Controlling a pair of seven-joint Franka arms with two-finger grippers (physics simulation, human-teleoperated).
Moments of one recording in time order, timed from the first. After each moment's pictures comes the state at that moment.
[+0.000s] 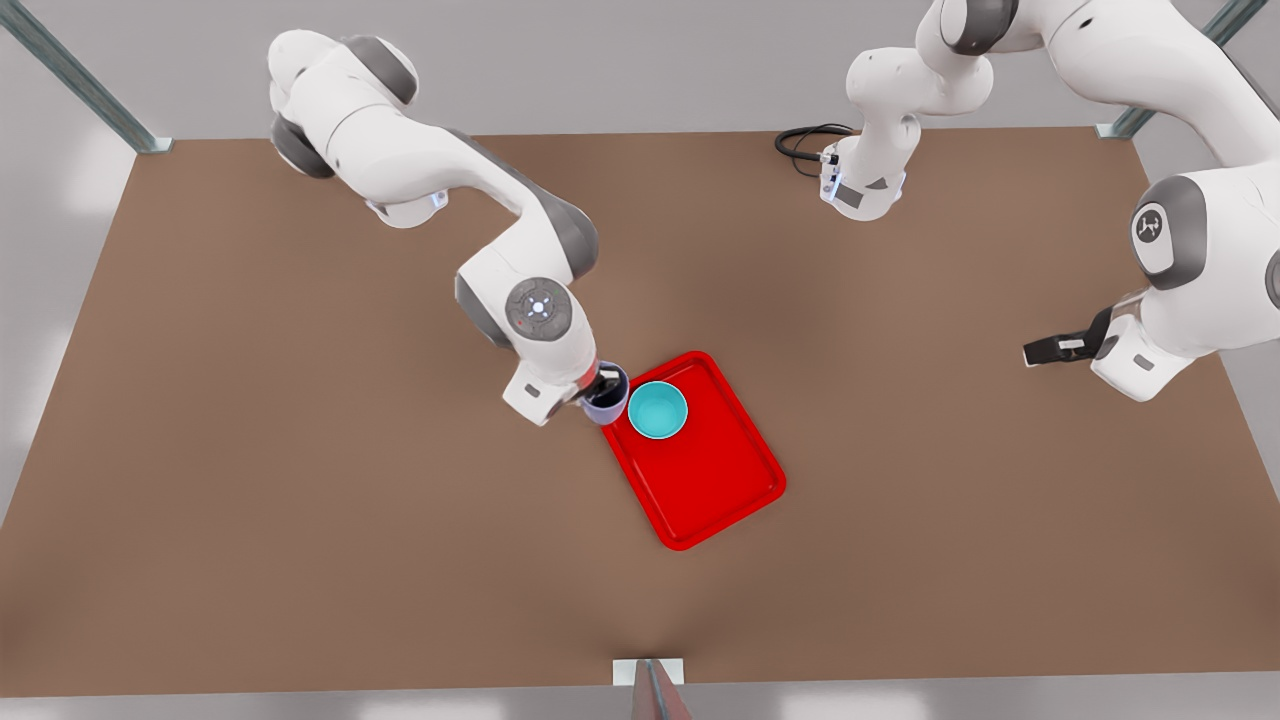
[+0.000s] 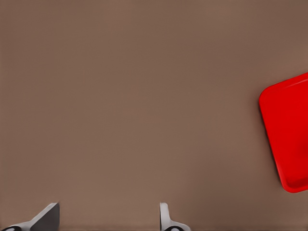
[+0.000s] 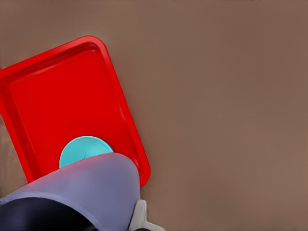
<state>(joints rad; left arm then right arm) -0.10 0.27 0.21 -1.36 -0.03 1.41 0.01 0.38 0.72 0.44 -1.02 -0.20 1.70 0.62</state>
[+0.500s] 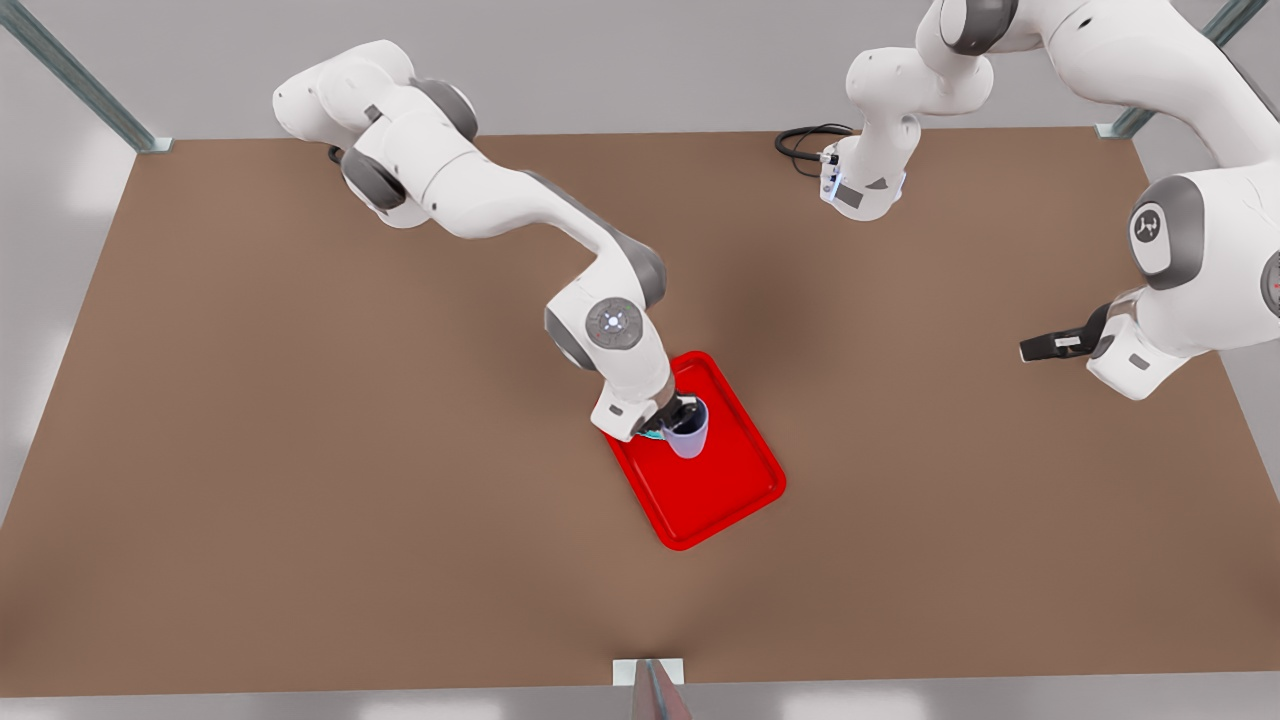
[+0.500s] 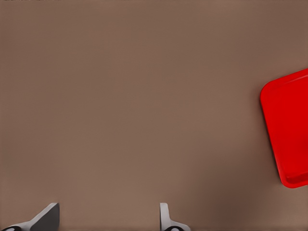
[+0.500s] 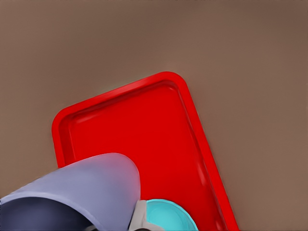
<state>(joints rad) -0.10 0.27 0.20 -1.35 -0.03 1.39 -0.01 0.61 0.95 0.22 -0.89 -0.10 2.06 0.60</state>
